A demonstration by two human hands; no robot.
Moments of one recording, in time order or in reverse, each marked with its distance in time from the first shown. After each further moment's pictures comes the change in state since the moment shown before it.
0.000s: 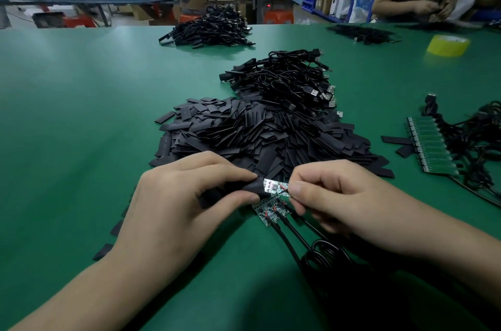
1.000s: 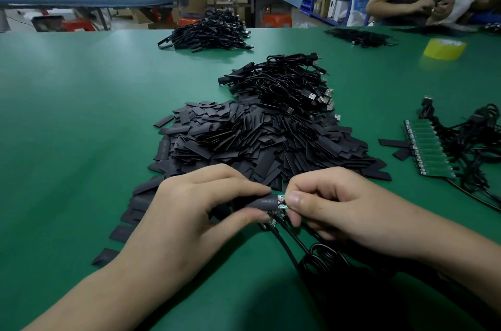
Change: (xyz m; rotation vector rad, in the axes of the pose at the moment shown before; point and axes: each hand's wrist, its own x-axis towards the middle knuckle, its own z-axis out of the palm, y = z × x) left_hand 0.002 0.007 0.003 -0.095 -0.103 0.082; right_hand 0.002 0.005 0.001 0.062 -0.050 -0.010
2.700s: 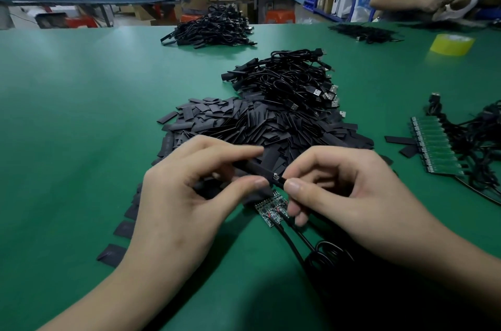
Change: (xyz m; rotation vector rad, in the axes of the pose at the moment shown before) left_hand 0.004 0.003 0.006 -0.177 0.303 -0.179; right_hand -0.003 -0.008 0.014 0.158 0.336 -0.187
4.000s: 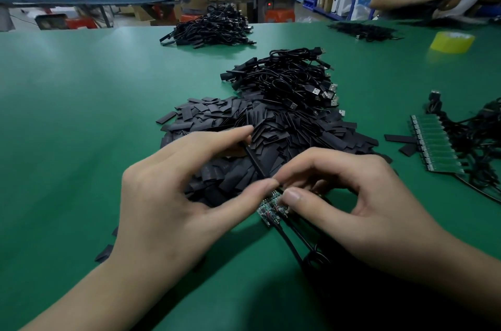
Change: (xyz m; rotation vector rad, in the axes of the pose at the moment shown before) left_hand 0.000 0.003 -0.012 0.239 0.042 0.093; right_hand -0.005 -0.003 0.001 -0.321 0.029 -0.198
